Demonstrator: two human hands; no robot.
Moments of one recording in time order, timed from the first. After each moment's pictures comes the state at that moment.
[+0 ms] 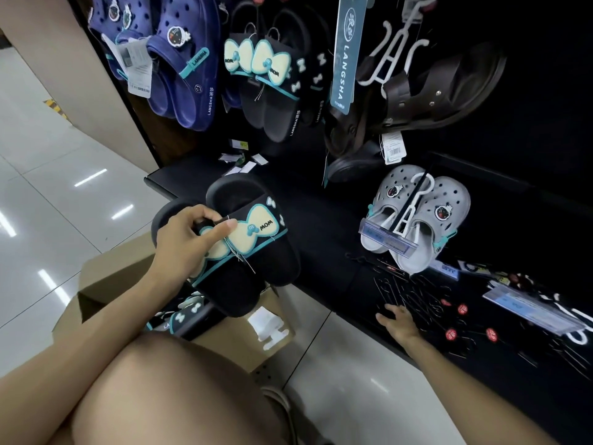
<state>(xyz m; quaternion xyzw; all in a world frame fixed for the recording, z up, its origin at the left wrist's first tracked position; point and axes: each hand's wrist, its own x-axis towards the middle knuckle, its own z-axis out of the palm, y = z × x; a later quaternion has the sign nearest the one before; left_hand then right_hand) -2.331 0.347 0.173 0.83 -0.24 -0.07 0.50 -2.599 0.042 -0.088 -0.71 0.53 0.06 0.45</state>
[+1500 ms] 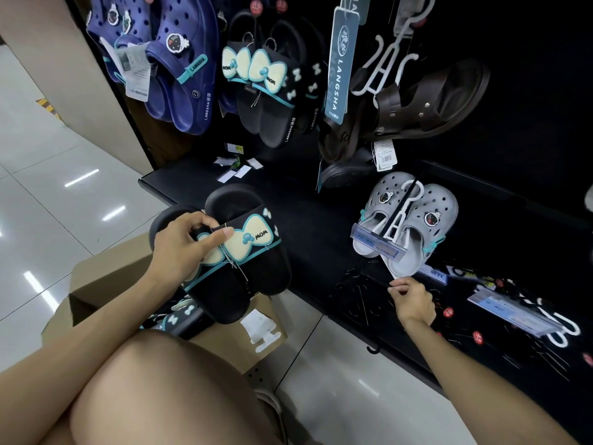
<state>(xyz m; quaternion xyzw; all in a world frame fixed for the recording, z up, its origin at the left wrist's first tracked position) -2.327 0.349 0.166 0.85 -0.26 -0.06 0.46 -2.589 0.031 -0.003 -0.74 0.58 -0.15 0.31</state>
